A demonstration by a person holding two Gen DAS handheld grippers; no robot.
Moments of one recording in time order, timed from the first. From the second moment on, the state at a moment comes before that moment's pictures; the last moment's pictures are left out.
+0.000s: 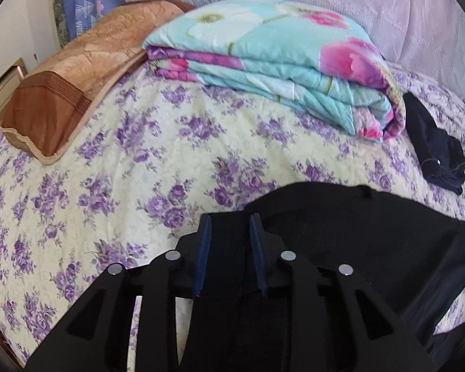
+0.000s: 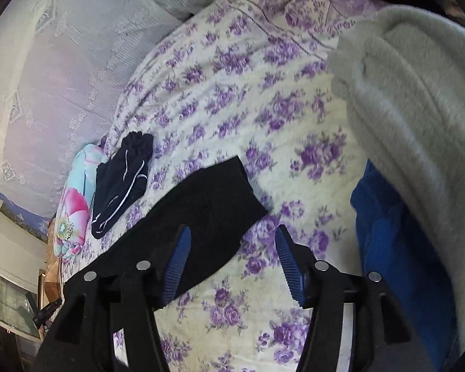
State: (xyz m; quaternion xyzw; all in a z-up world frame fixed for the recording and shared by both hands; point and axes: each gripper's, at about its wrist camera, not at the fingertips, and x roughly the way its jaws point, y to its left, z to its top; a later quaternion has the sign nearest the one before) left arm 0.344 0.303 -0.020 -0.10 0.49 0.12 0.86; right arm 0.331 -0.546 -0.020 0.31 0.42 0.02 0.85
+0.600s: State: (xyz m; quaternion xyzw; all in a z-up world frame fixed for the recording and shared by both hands) left arm 0.380 0.319 -0.058 -0.14 0.51 0.09 0.84; right arm 0.441 -0.553 -0.064 0.35 0.47 0.06 0.81
